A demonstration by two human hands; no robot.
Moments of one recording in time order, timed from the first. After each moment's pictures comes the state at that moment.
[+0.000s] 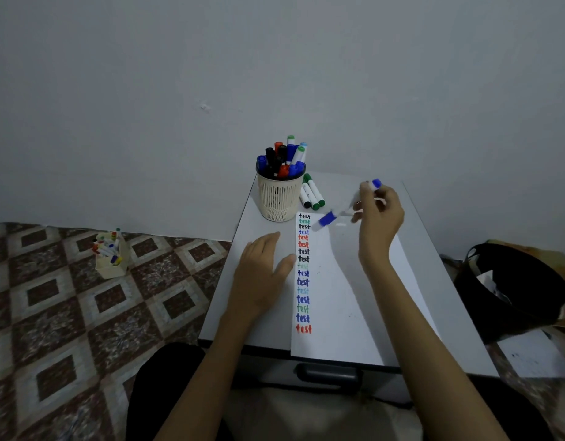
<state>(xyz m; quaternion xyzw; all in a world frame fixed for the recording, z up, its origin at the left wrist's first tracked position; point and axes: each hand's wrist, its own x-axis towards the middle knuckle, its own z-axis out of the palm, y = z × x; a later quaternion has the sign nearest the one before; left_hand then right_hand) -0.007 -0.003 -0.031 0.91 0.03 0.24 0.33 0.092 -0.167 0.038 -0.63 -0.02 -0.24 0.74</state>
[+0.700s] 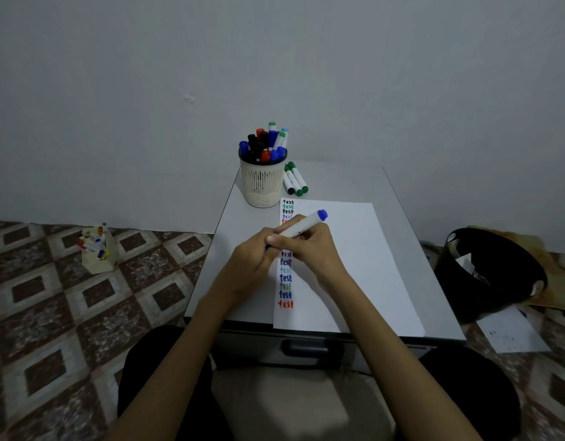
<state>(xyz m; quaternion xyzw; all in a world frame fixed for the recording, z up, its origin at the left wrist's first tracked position) -0.031 -0.010 -0.016 0.88 -0.14 0.22 0.40 0.009 -0.149 0.021 -0.69 -0.16 0.09 0.70</state>
